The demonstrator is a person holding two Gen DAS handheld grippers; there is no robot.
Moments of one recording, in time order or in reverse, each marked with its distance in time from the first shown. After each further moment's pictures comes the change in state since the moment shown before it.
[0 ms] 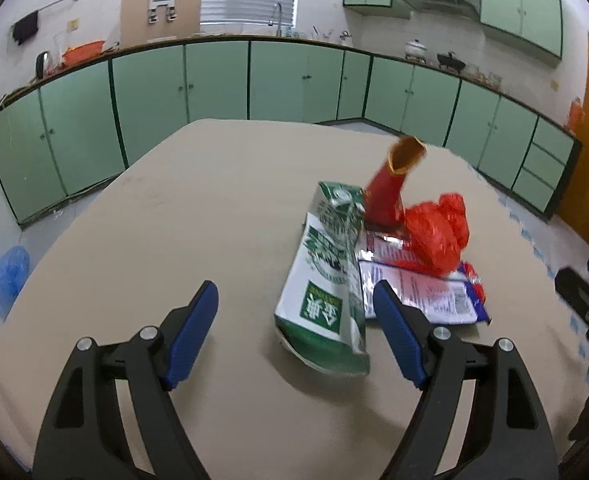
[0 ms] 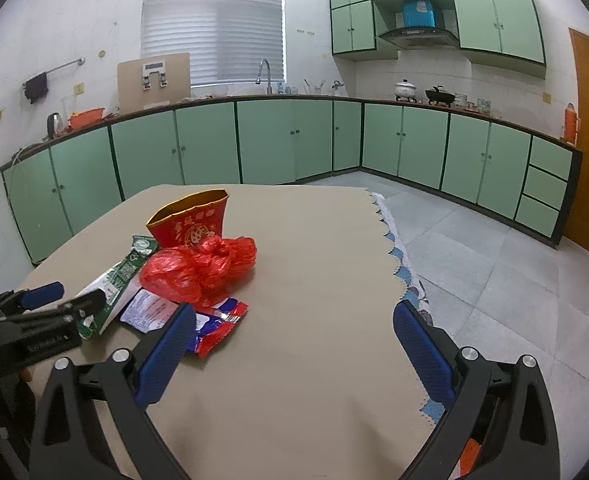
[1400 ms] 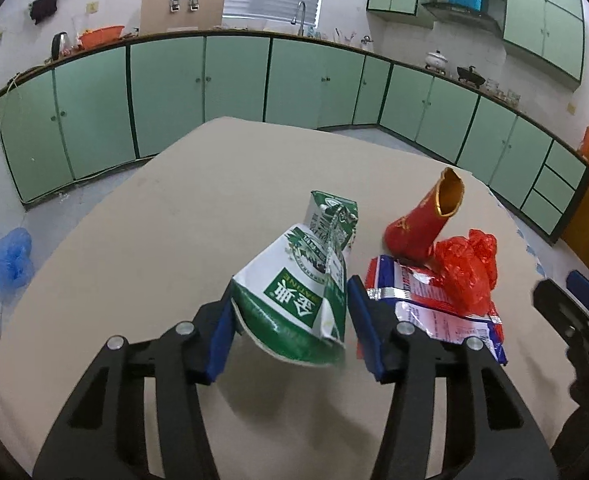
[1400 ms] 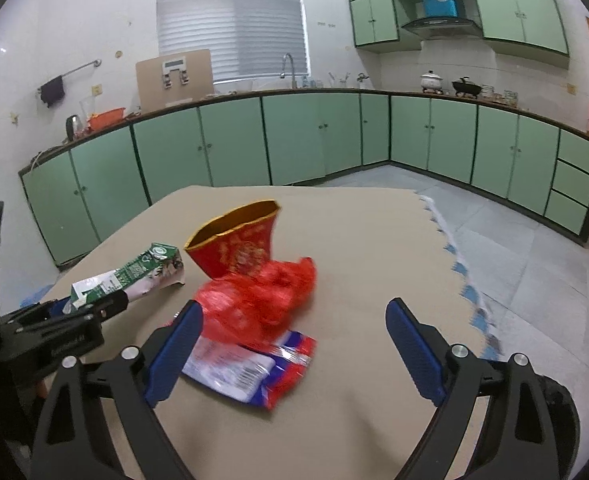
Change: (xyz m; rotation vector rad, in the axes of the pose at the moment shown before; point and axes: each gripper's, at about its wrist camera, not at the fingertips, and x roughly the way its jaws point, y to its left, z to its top) left arm 0.010 0.024 0.021 -0.097 0.000 0.019; right arm 0.037 0.036 0.025 0.007 0.033 0.111
